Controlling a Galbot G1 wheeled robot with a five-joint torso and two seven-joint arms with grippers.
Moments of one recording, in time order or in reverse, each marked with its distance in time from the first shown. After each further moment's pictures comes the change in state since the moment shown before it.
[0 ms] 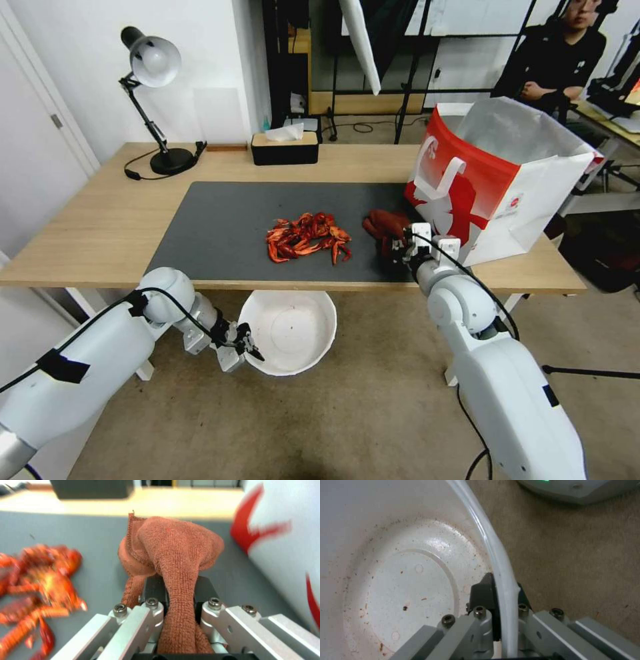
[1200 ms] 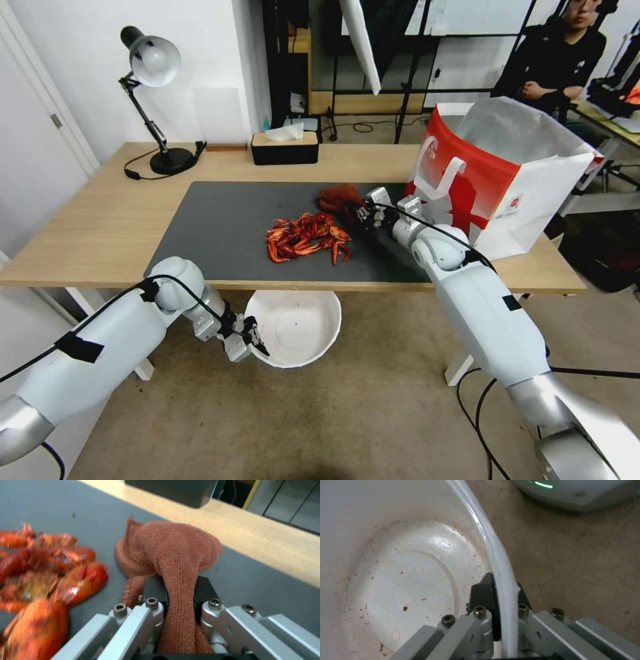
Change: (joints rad) left arm -0.114 -0.036 0.094 0.063 -0.078 0.036 0.054; right arm 0.364 -0.029 -0.198 -0.488 -0.197 0.222 -0.482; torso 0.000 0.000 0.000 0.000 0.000
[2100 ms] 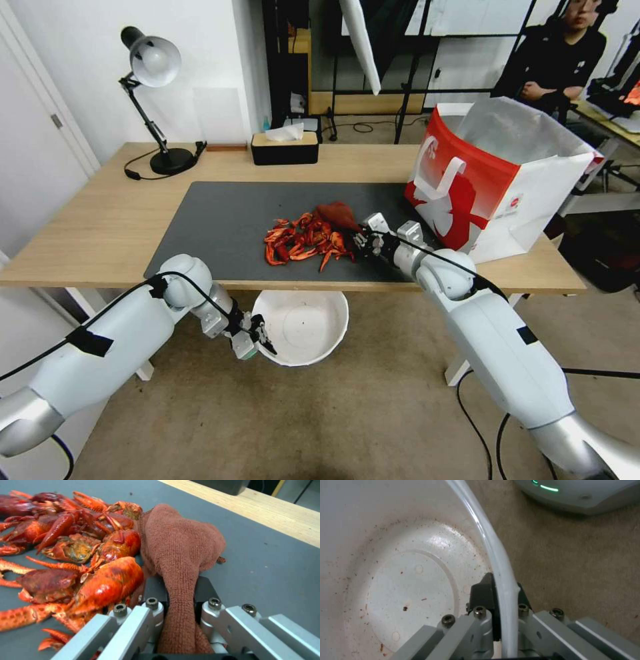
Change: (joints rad) left arm -0.028 -0.017 0.032 0.015 -0.013 0.005 -0.007; right arm -0.162 -0.055 -0.004 0.207 -0.003 -0.042 -0.019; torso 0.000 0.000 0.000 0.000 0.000
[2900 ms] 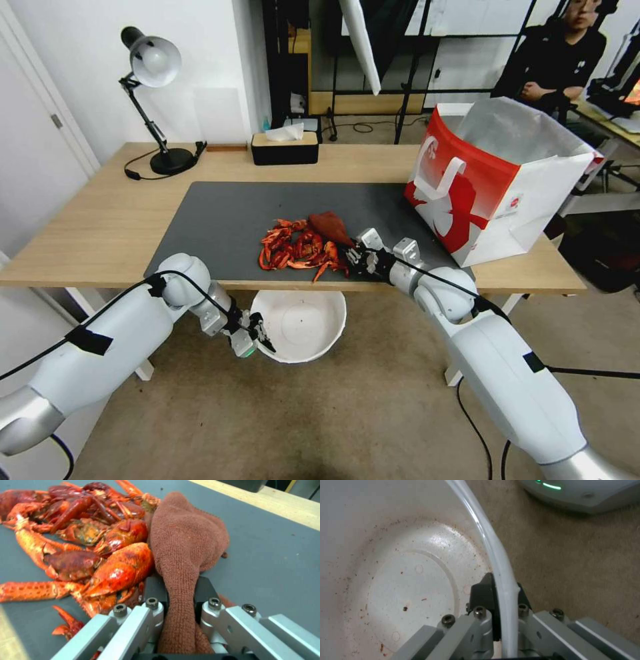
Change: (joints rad) left arm -0.003 -0.005 -0.008 0.014 0.000 0.000 -0.003; right arm -0.130 0.000 0.023 0.130 -0.036 -0.011 0.002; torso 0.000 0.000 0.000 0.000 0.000
